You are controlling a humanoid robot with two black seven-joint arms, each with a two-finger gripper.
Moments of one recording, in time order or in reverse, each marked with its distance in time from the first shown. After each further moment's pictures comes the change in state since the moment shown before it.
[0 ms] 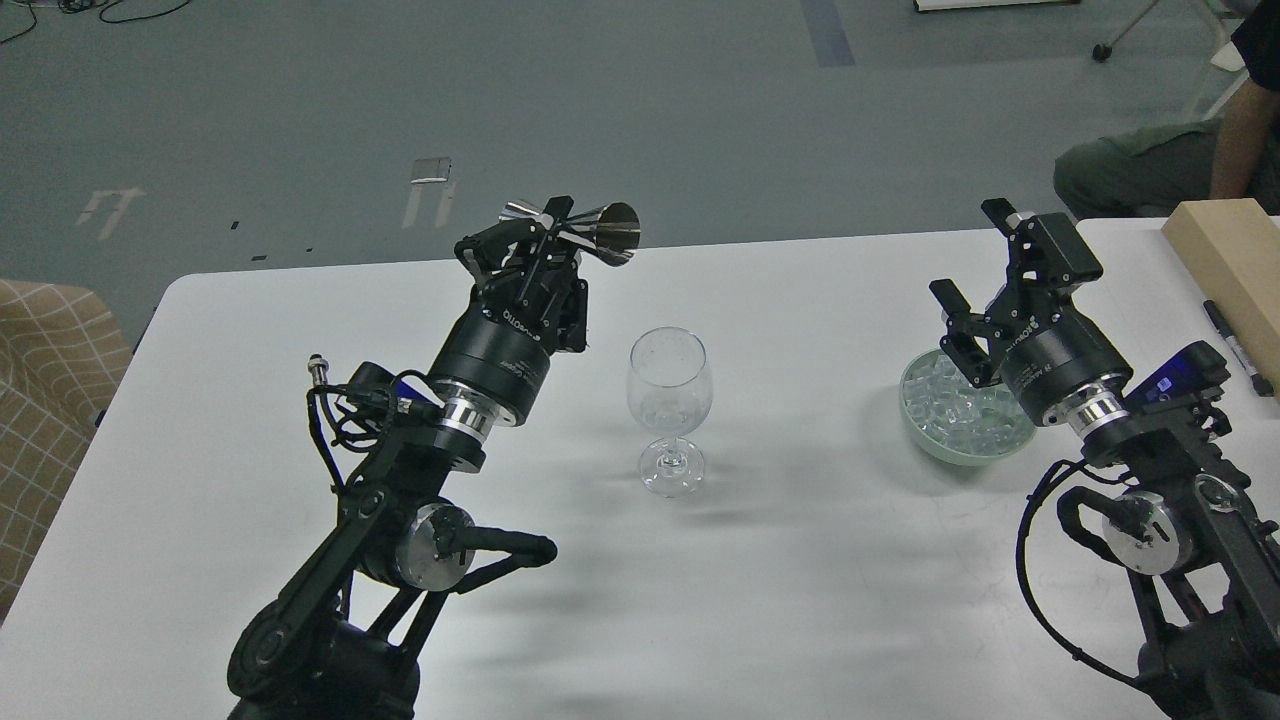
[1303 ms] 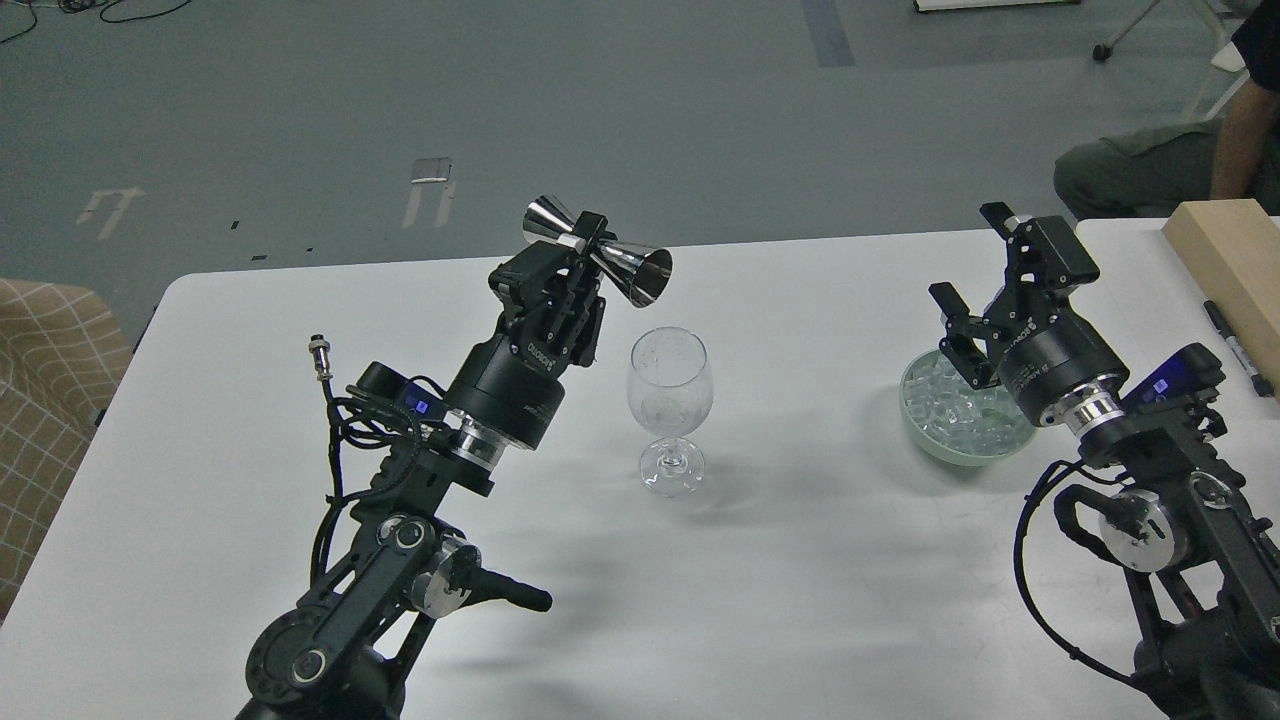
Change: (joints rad) left arm 0.004 0.023 0.051 0.139 0.334 -0.213 -0.275; right arm 0.012 0.005 0.002 -0.029 0.000 0.001 0.001
